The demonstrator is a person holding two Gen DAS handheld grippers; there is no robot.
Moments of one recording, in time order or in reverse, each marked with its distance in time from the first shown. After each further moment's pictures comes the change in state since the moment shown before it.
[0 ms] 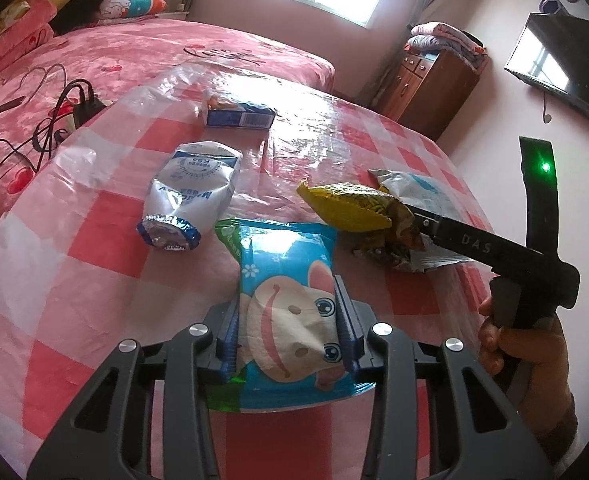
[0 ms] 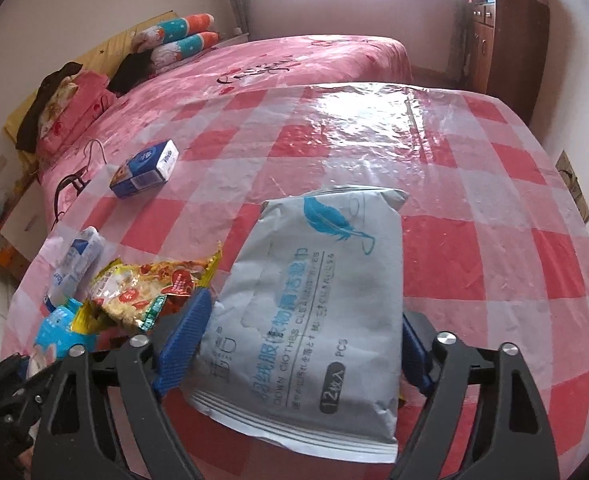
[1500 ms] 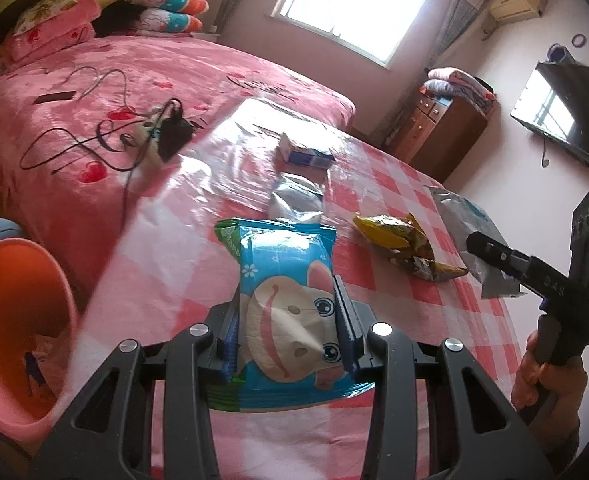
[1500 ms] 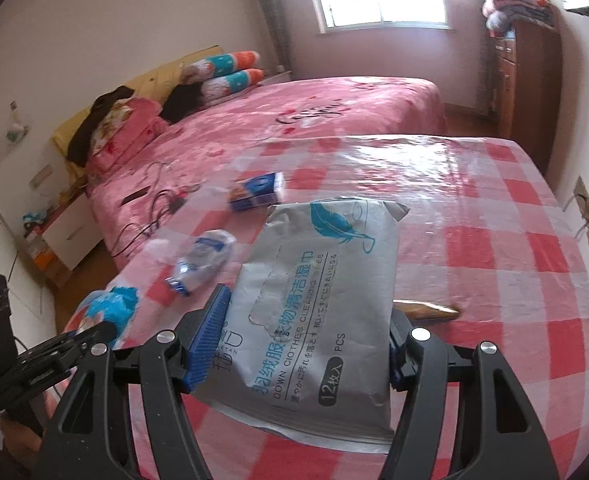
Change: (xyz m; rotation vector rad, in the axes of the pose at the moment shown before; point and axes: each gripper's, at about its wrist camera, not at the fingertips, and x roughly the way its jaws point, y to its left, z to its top) left arm -0.092 0.070 -0.023 -0.098 -0.128 0.018; right arm -0.103 0.079 -0.031 -0.051 -0.131 0.158
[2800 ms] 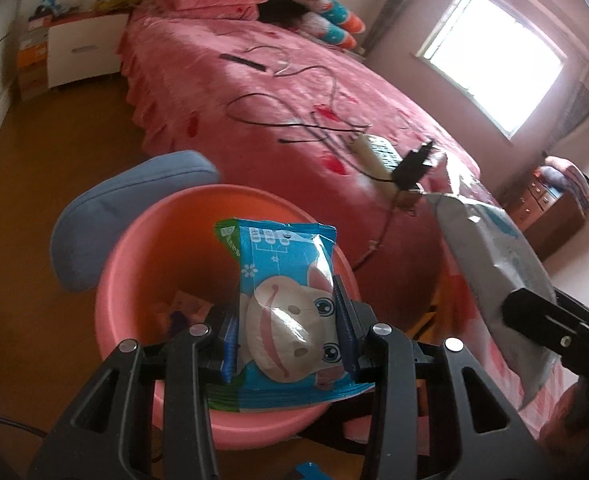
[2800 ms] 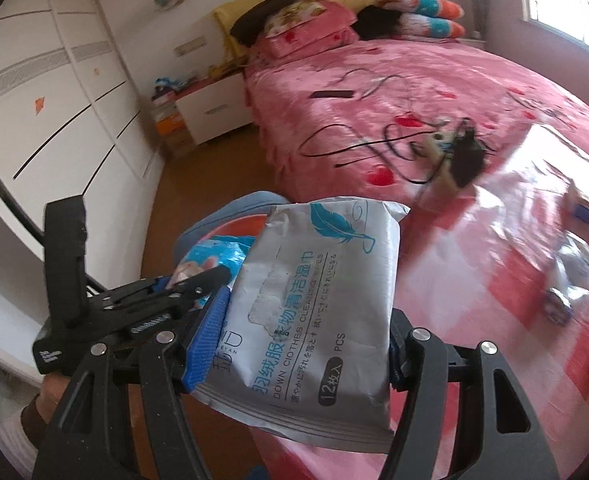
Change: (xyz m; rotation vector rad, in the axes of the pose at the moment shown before) left arm -0.073 0.215 -0.038 -0.358 -0.073 0.320; right arm 0.102 0.287 -0.045 -0.446 0.270 0.437
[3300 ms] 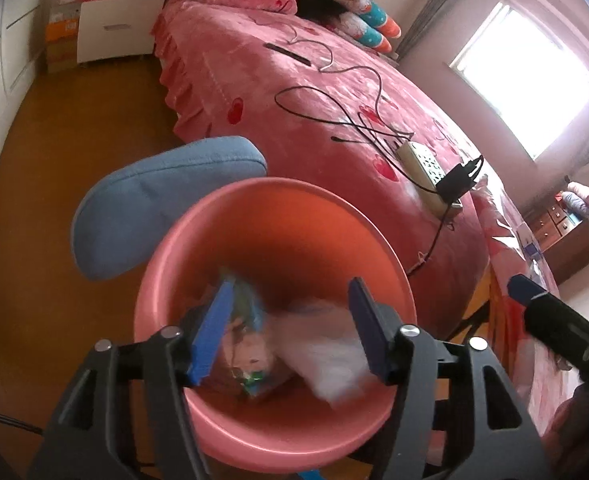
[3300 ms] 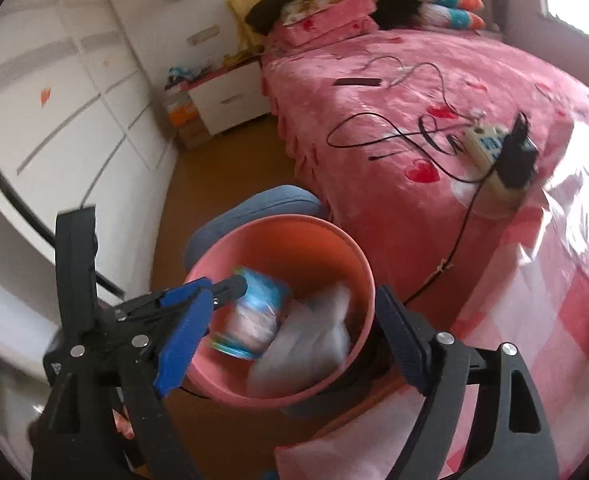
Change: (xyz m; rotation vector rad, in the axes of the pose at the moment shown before) left arm 0.015 0.038 0.001 -0.080 -0.002 0.063; right arm 0.040 0.000 0.009 0.039 0.005 0.030
